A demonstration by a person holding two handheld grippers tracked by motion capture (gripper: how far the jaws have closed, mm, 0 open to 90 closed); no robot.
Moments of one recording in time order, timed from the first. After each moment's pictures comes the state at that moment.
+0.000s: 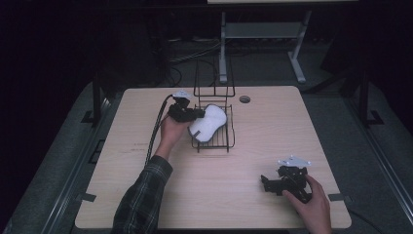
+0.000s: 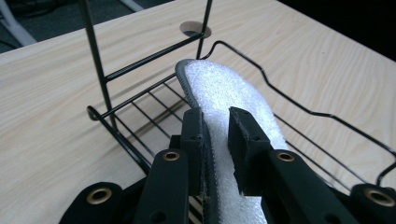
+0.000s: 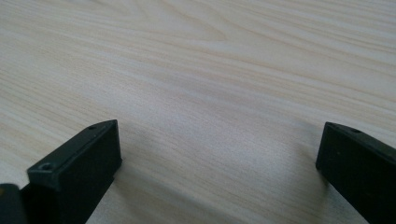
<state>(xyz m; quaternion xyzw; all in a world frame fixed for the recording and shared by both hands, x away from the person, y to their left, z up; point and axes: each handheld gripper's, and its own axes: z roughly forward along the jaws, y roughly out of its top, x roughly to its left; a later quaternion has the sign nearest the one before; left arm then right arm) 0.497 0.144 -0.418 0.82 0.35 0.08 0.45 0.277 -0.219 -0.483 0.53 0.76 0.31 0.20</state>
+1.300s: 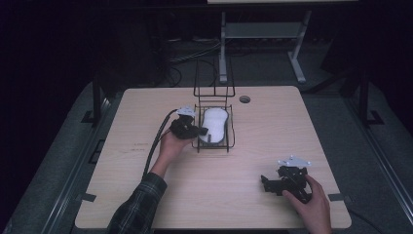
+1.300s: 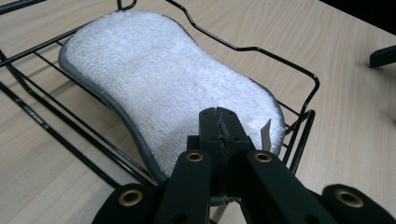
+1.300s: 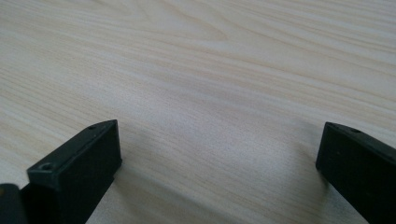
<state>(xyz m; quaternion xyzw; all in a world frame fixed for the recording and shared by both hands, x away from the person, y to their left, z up) 0.445 0.133 -0.432 0.85 0.29 0.04 0.44 0.277 -0.219 -0.483 0.53 0.76 0.31 0.20</state>
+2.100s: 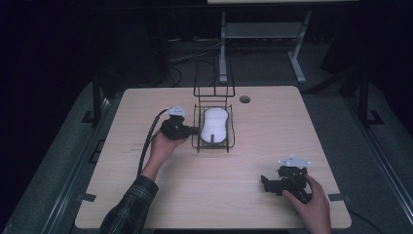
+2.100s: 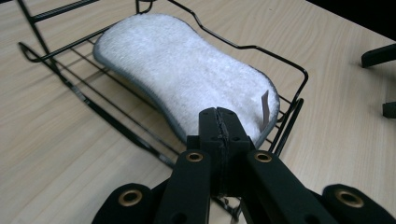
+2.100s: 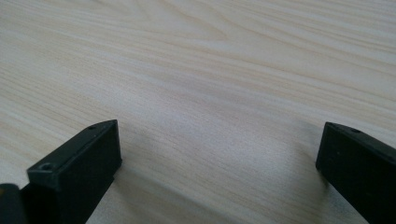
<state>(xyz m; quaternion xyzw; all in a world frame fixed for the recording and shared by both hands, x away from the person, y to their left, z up) 0.431 0.165 -0.417 0.84 0.29 0.06 0.45 0.277 -0.219 -0.483 0.53 0.76 0.31 0.20</state>
